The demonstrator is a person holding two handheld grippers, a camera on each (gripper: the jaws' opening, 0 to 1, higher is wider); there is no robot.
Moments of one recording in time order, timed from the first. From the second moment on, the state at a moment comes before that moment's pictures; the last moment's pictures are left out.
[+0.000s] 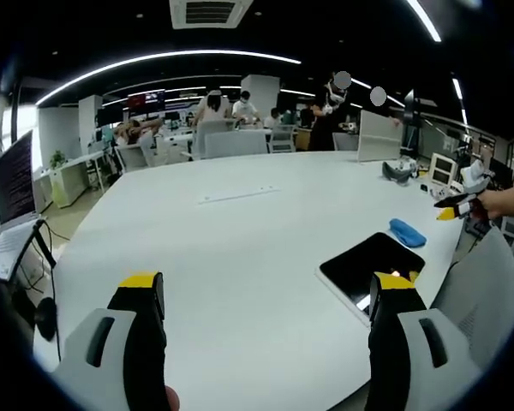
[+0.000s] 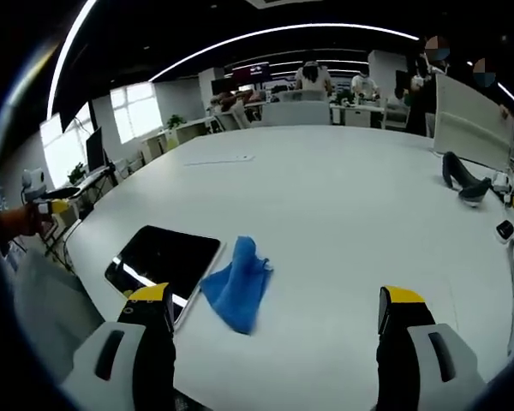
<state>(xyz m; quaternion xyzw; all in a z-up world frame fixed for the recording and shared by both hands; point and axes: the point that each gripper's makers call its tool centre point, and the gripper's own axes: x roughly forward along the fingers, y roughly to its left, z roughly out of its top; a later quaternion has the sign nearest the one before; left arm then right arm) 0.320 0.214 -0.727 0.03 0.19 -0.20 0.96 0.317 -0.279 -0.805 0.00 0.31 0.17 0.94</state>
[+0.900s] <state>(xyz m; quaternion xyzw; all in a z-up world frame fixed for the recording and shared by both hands) 0.309 0.226 -0.741 0.02 0.20 -0.20 0.96 0.297 -0.252 -0.824 0.00 0.33 0.16 0.93</state>
